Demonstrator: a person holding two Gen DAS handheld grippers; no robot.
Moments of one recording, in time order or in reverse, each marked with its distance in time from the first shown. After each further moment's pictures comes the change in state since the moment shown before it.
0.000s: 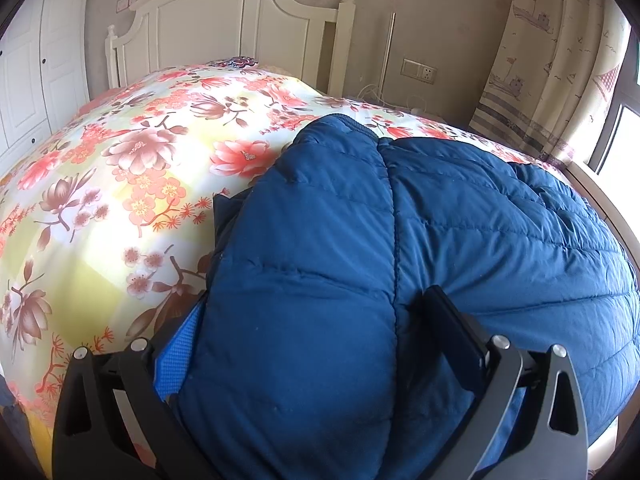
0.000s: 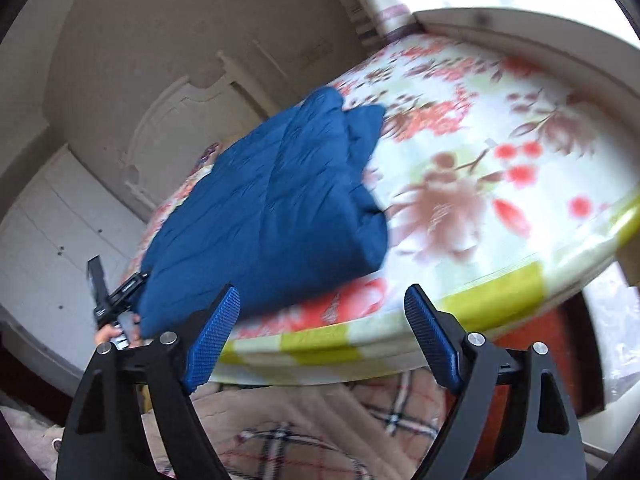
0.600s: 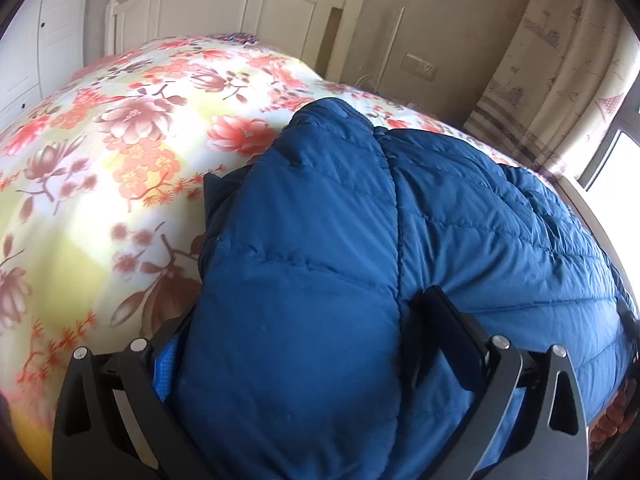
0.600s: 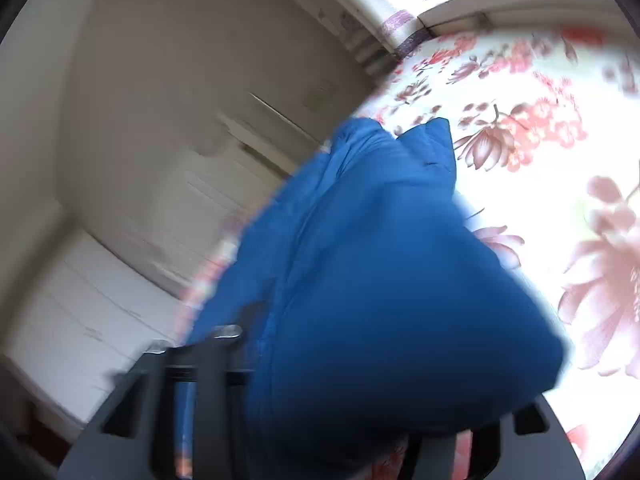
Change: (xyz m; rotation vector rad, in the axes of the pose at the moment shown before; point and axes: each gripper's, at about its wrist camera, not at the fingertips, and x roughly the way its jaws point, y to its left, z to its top) left arm 0.004 0.010 0.003 -0.086 0.074 -0.059; right arm 0.078 0.023 0.033 0.247 -0.236 0.178
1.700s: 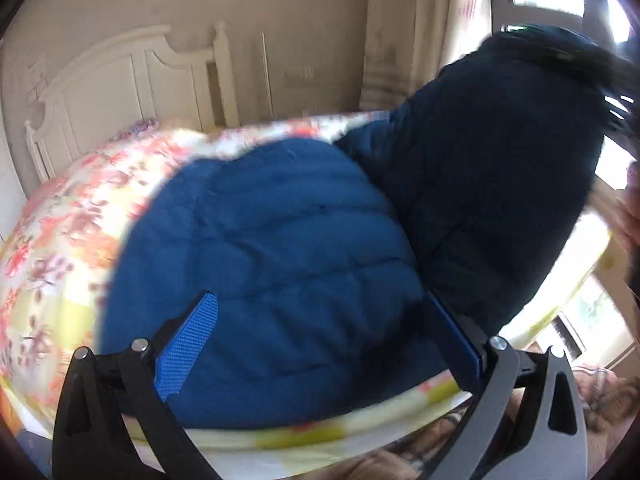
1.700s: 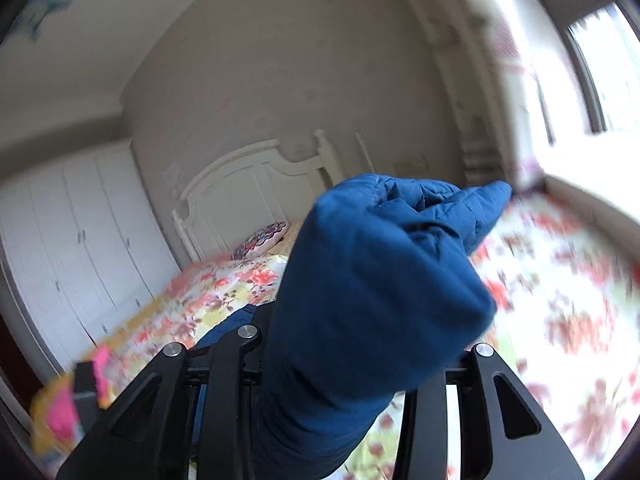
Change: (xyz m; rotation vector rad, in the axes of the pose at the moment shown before) left arm -0.098 -0.075 -0.072 0.423 -0.181 -0.114; right arm -0.016 0.195 -0.015 -0.654 -0.103 -0.010
